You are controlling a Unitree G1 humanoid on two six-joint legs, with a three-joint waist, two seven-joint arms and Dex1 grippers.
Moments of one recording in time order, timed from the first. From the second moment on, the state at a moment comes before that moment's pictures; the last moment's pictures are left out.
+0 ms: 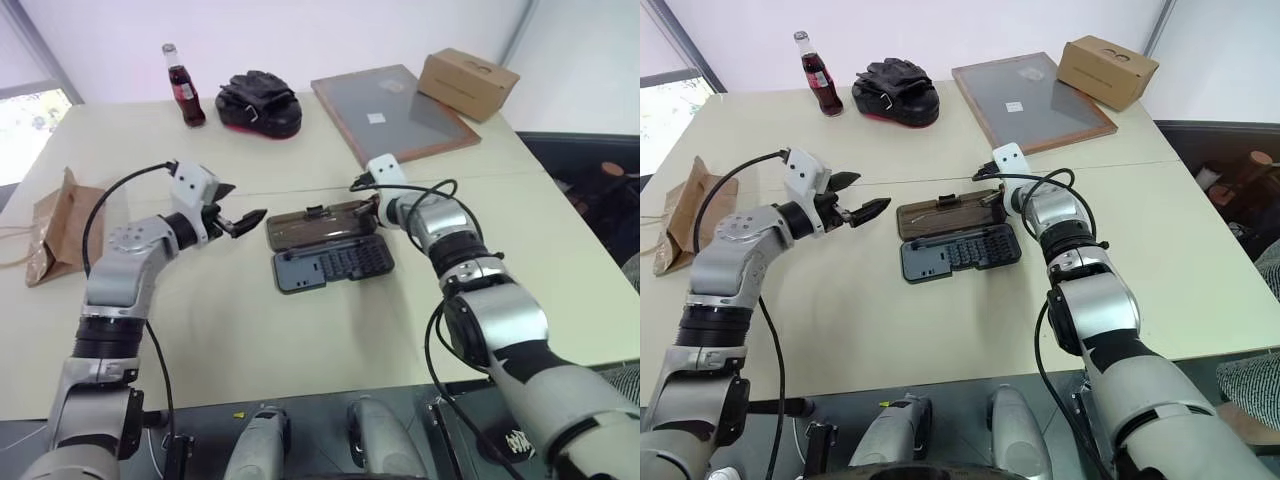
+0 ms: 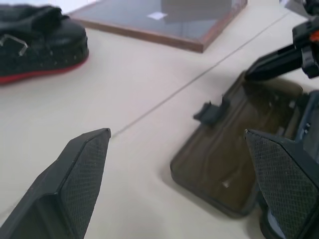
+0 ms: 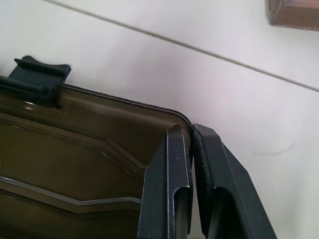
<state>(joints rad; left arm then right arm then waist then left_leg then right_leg) -0.57 0.56 0.07 0.14 -0.31 0.42 -0.72 -1.10 -0.21 0.07 0.90 -0.04 0.62 0.41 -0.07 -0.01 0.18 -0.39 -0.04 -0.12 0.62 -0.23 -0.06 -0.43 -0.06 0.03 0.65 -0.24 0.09</state>
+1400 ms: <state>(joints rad) -0.60 0.55 0.06 0.18 -0.29 0.38 -0.72 -0.85 -0.08 0.07 0.09 0.07 1.35 0.21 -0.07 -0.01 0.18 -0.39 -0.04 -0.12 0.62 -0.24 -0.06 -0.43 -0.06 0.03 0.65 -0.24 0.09</state>
